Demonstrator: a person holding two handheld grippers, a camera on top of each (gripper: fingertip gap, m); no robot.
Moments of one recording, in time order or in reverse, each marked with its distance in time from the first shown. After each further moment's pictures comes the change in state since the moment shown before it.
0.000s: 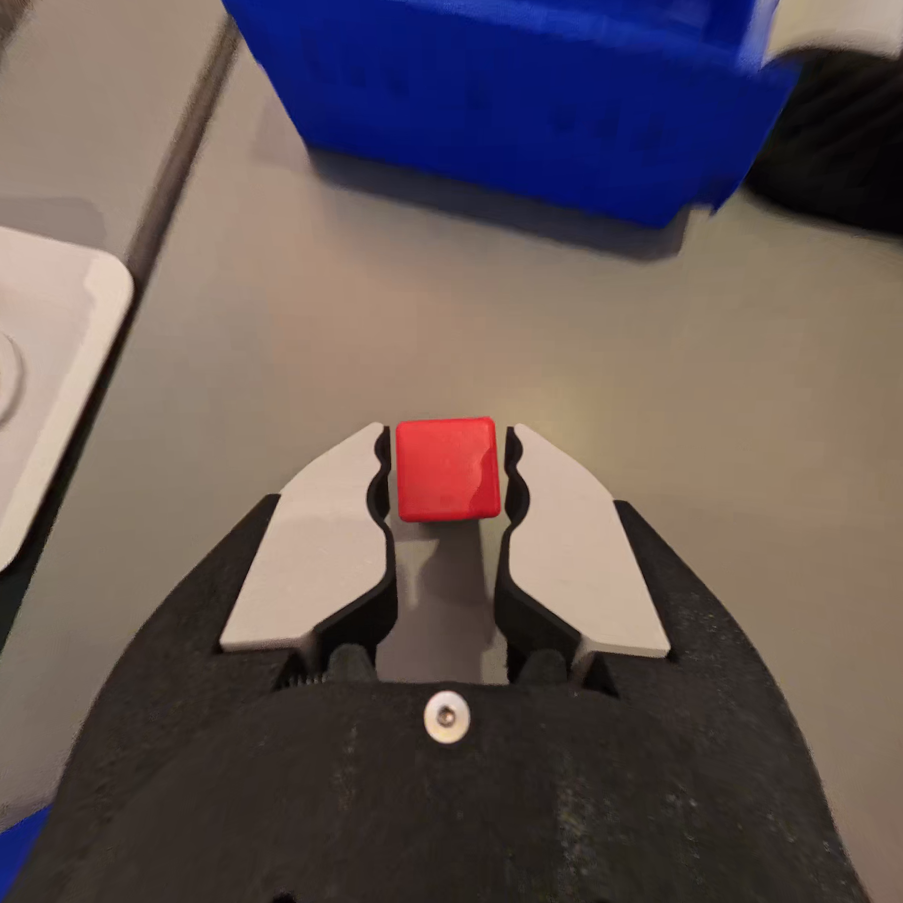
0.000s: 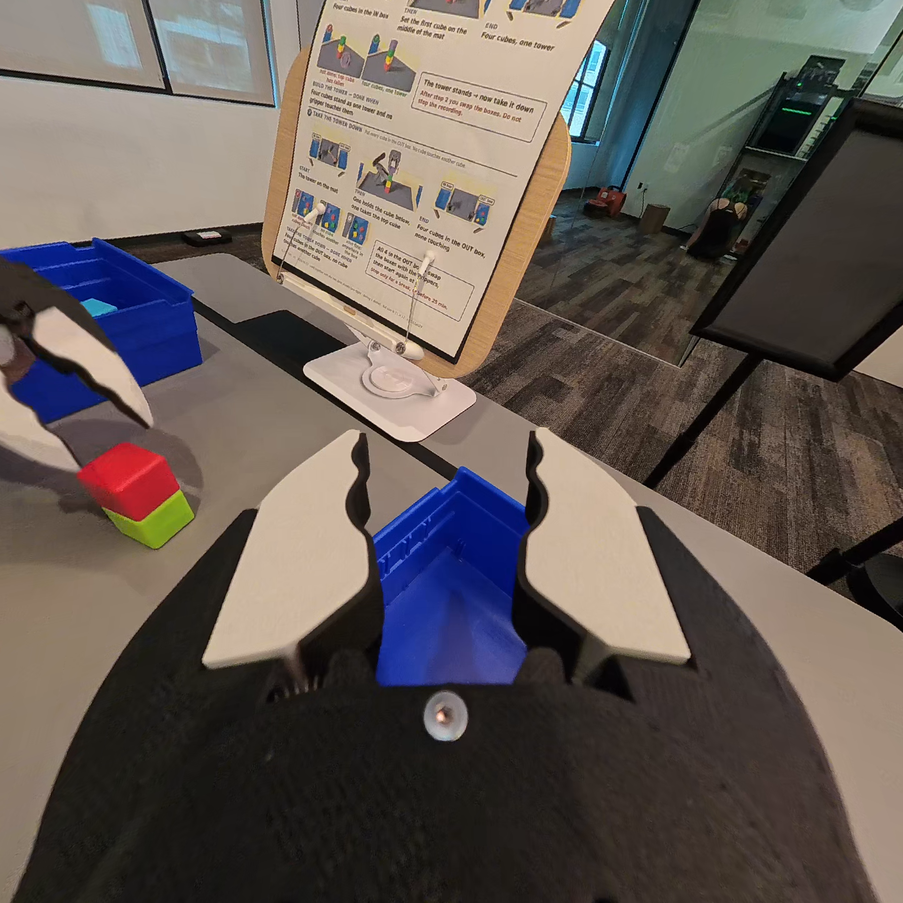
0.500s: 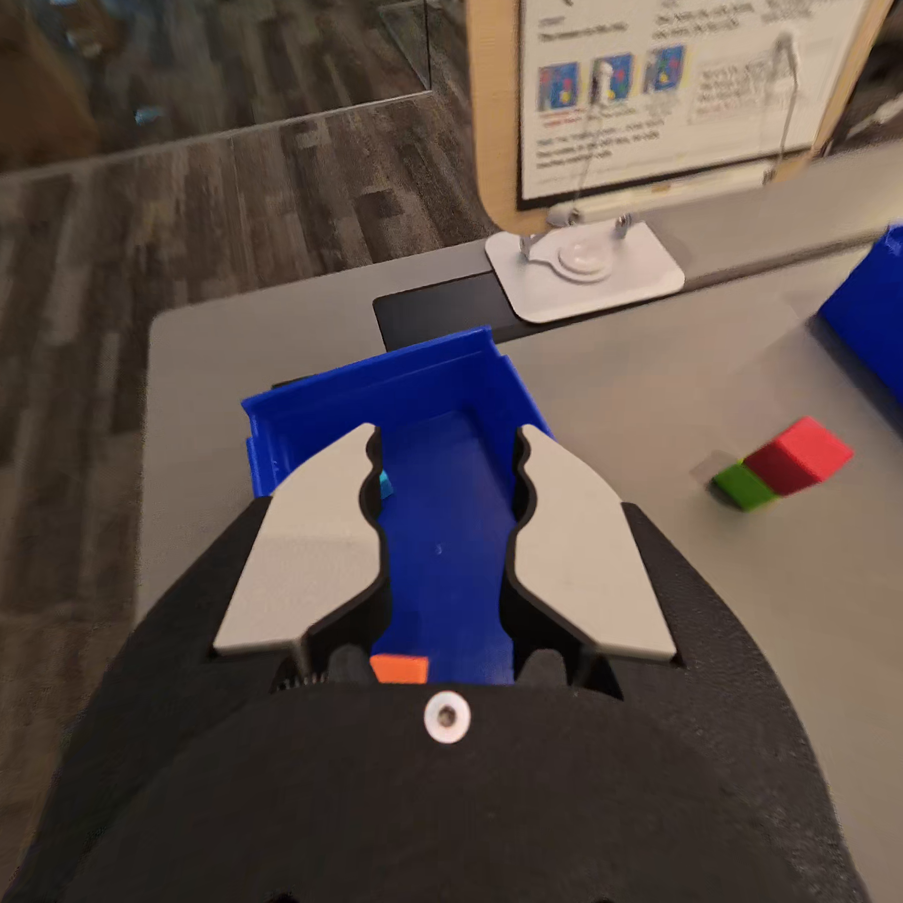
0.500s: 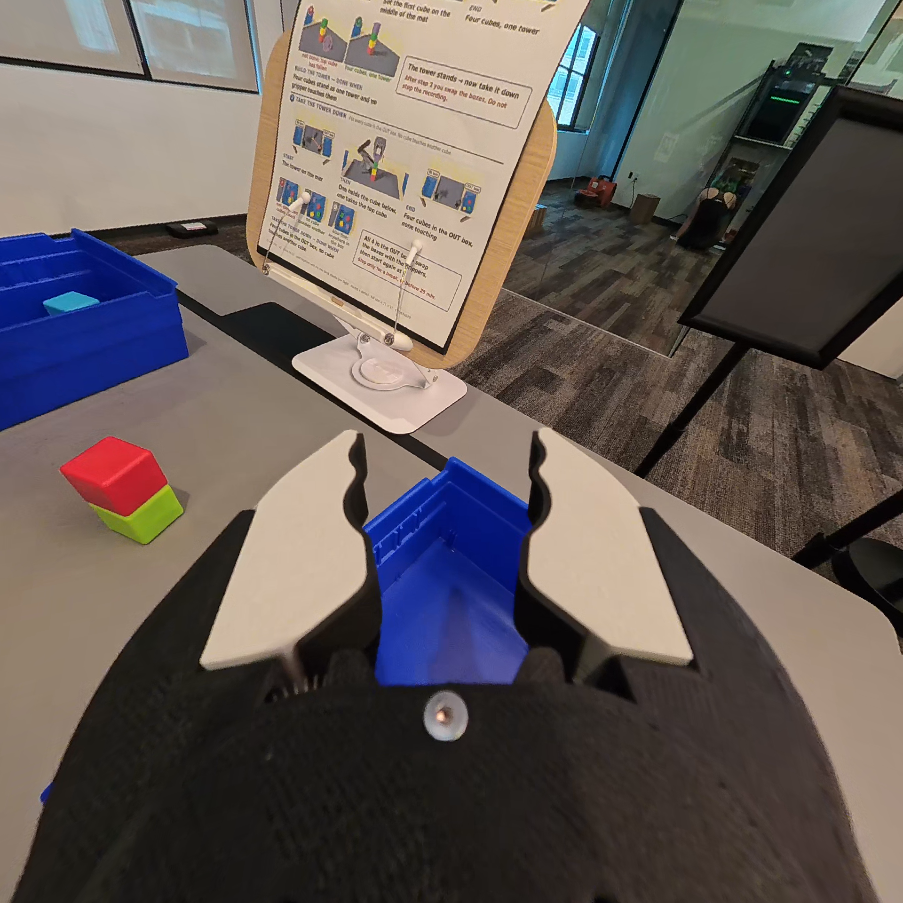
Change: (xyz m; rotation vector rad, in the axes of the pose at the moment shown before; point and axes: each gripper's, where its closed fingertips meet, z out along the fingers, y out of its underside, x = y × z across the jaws) left arm -0.101 0.119 -0.286 0.228 -0.802 -0.652; right arm 0.005 0.003 -0.004 -0.017 0.022 0.002
